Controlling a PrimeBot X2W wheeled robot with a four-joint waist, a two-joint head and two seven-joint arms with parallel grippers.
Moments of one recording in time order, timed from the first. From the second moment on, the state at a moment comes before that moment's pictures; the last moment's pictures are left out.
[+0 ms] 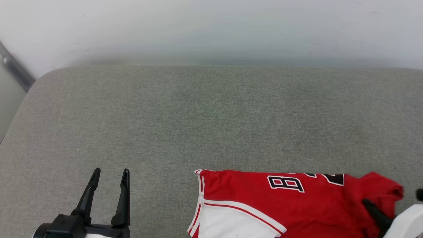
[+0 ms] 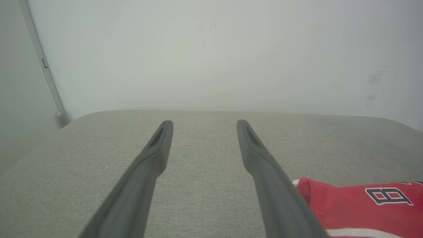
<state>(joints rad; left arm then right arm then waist) 0.16 0.10 0.03 -0.12 -0.18 -0.13 -0.26 0.12 -0.19 -0.23 -0.11 0.58 0.13 0.66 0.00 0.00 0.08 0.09</state>
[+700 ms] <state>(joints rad) 0.14 0.12 0.02 -0.10 -0.19 -0.13 -0.26 0.08 -0.05 0.13 -0.08 0.79 0.13 0.59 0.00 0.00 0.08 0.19</state>
